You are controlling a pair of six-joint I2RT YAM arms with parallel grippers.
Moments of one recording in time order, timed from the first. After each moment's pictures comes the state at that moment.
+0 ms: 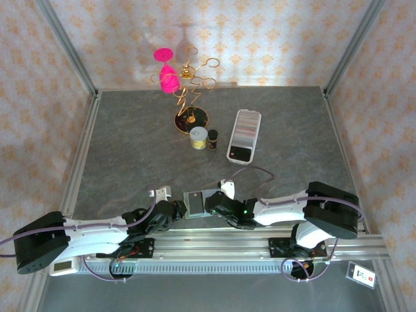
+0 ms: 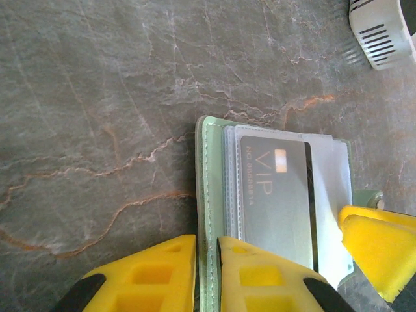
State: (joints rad) left arm -1.02 0.96 0.05 0.21 -0.28 -1.26; right arm 1.23 1.50 0.55 0.06 0.34 1.12
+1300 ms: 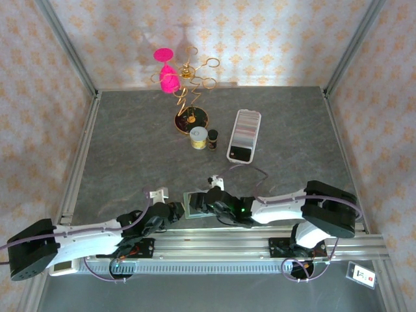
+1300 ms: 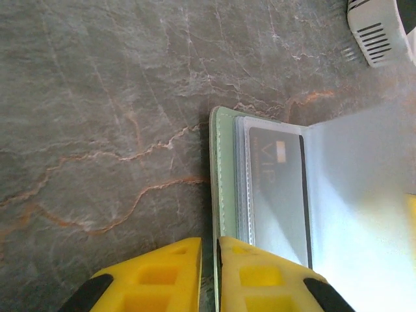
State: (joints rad) left arm -1.02 0.81 0.02 0.12 -0.28 -1.26; right arm 1.23 1.52 0.60 0.29 0.20 1.11
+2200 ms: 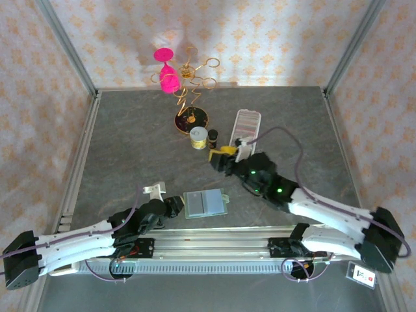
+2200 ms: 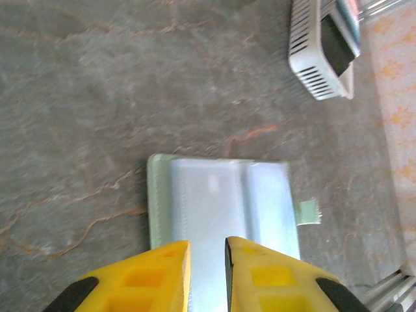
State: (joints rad) left arm -1.02 0.62 0.12 -0.10 -0.34 -1.20; right arm 0.88 1.01 0.64 0.24 0.12 0.44
